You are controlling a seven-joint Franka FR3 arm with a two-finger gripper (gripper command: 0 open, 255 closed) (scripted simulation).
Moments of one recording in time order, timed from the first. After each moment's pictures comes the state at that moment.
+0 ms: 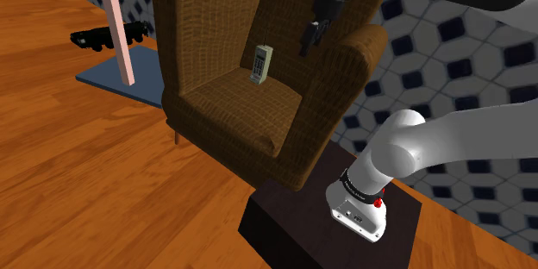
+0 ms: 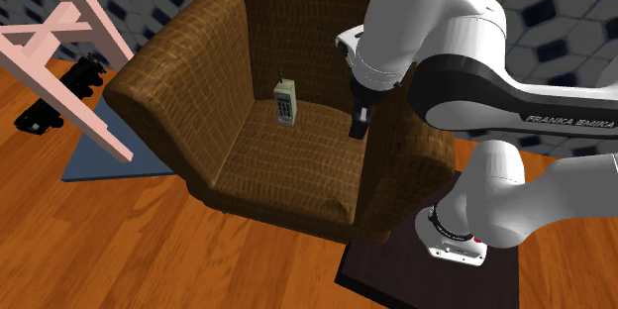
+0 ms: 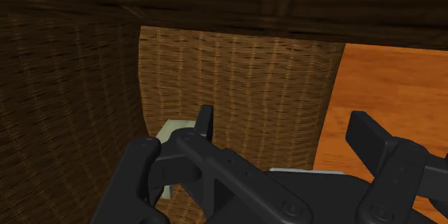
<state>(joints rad) 0.02 -0.75 0.05 -2.37 -0.09 1.71 -0.10</state>
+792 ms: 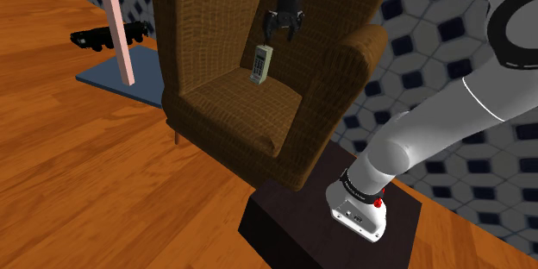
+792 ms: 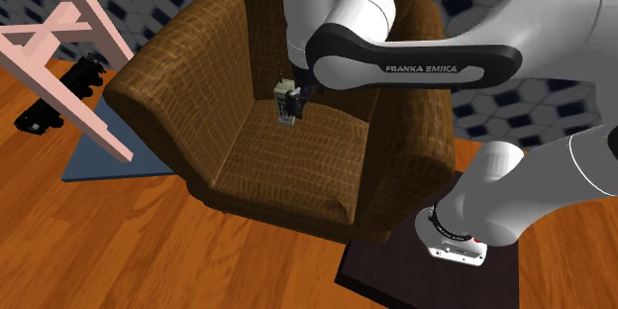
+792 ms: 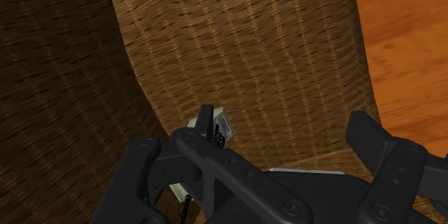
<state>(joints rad) -0.09 -0.31 0.07 -2.09 -0.03 1.81 0.24</state>
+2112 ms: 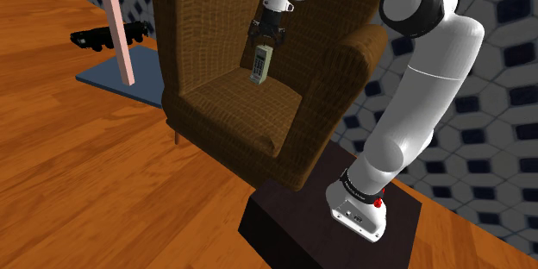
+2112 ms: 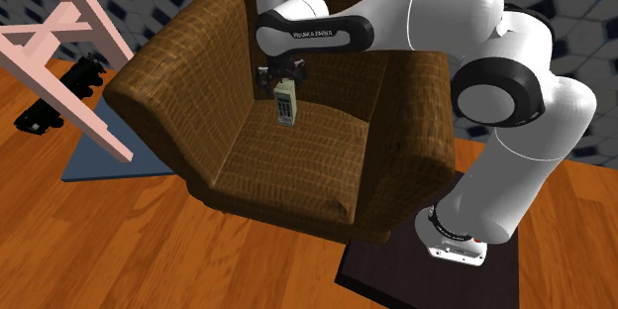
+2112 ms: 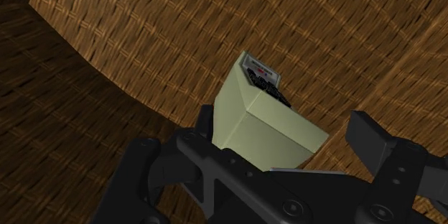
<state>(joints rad) -0.21 0.22 -0.02 -1.72 0.09 1.89 0.60</state>
